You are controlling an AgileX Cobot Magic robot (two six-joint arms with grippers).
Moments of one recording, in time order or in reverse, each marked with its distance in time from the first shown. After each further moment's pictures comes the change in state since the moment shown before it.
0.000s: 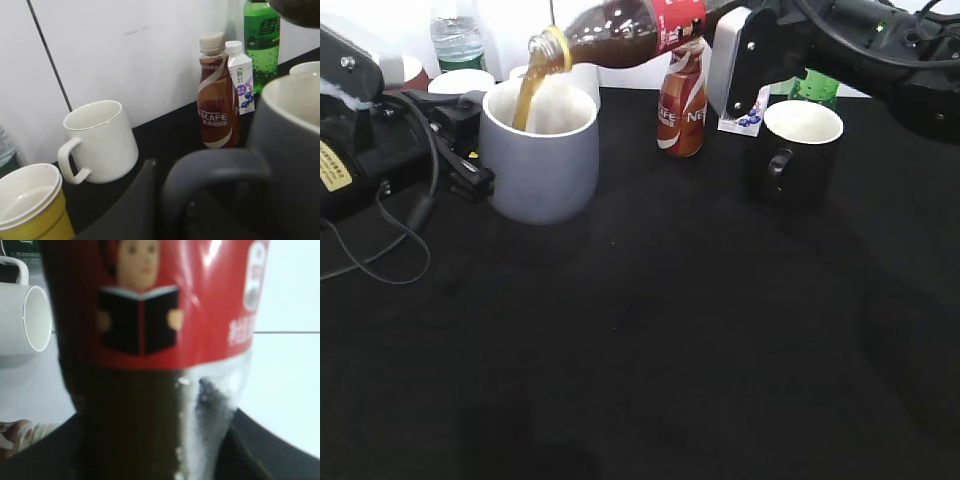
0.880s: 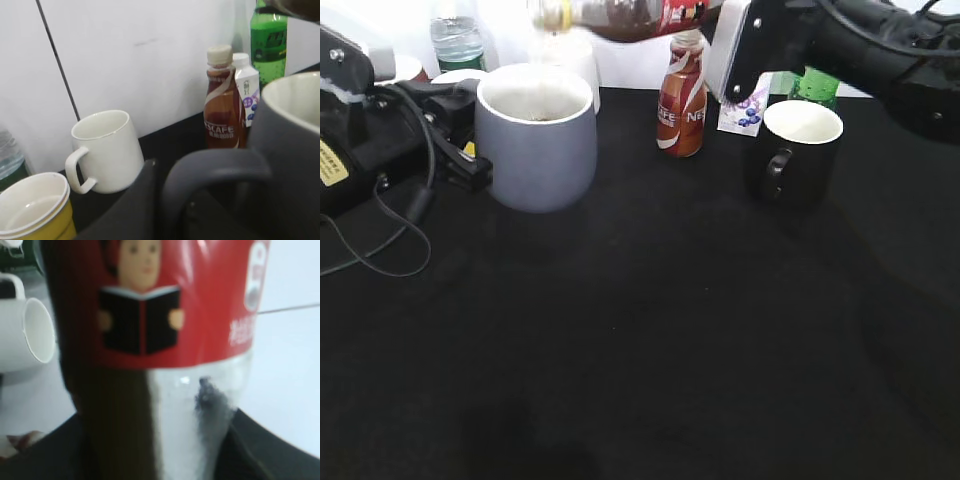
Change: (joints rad) left arm 0.000 0.000 0.001 -0.031 -0.045 0.008; right arm 0.000 0.005 -0.001 0.025 0.003 0.174
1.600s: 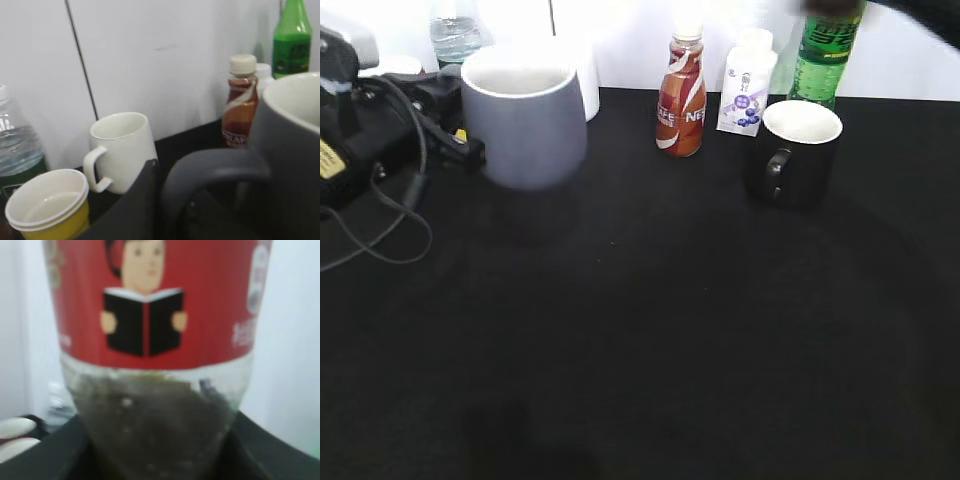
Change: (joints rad) left arm 0.000 0.035 0.000 -0.115 -0.077 0.001; right arm -0.197 -0.260 0.260 0.135 -0.109 1.326
